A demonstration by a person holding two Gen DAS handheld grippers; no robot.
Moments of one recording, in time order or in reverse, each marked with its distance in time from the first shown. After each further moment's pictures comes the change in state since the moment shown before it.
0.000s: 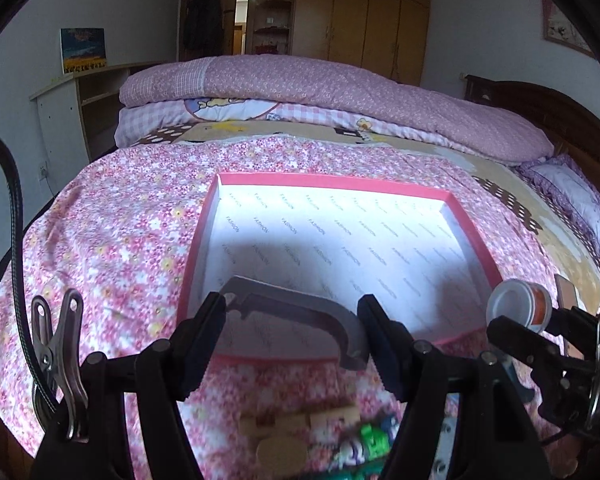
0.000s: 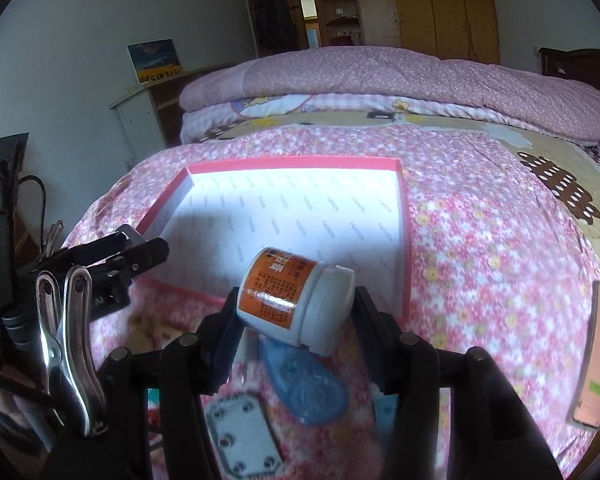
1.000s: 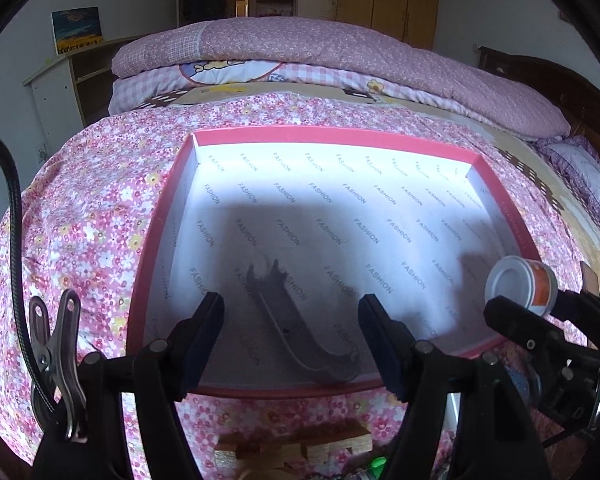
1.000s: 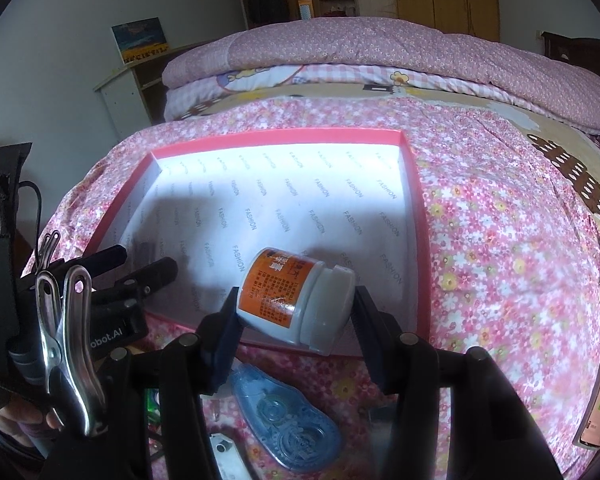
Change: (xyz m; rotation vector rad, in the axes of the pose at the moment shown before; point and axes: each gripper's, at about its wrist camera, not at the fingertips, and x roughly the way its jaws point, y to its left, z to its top) left arm 0.046 -0.008 -0.005 0.008 0.120 0.033; right arm 0.047 -0.009 0.010 0.011 0.095 -0.025
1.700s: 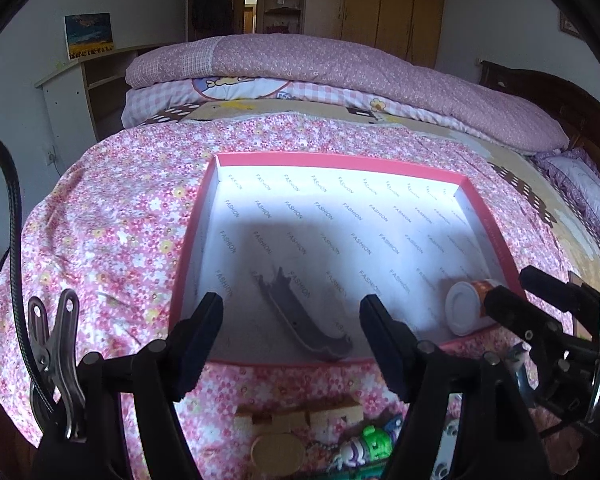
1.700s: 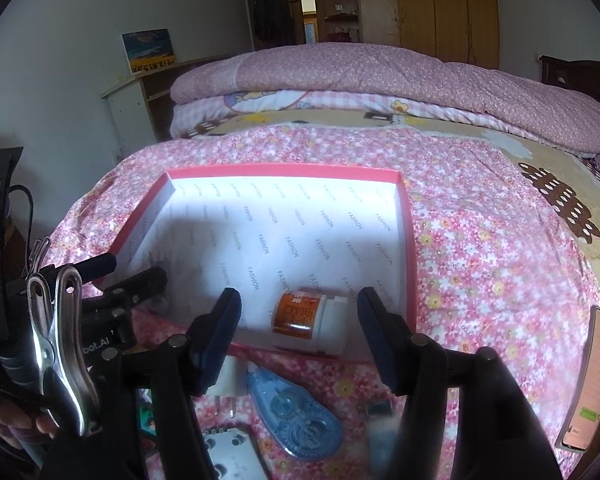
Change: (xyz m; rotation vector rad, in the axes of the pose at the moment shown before) left arm -0.040 0.005 -0.002 -0.023 -0.048 0.010; right arm -0.031 0.013 0.005 -0.039 -0.077 -0.022
